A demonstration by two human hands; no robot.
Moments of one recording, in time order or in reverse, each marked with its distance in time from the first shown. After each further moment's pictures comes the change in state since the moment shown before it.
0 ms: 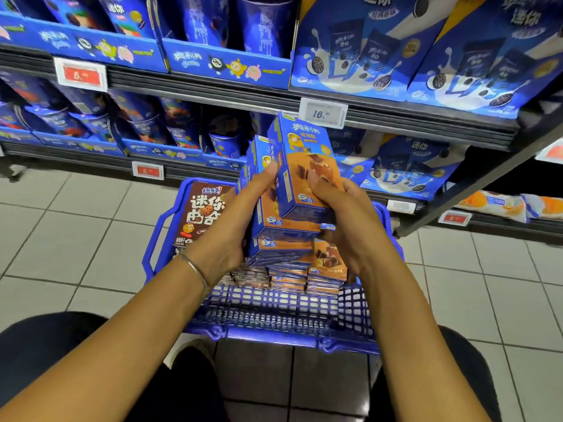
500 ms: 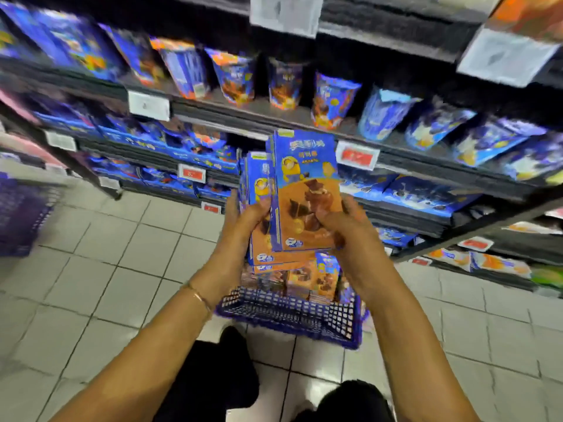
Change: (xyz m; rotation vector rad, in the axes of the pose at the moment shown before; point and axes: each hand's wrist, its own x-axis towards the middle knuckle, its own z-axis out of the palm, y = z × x) left_hand -0.181 0.225 0.068 -0.076 0.166 0.293; right_hand -0.101 -0.289 0.099 0.036 -0.092 0.041
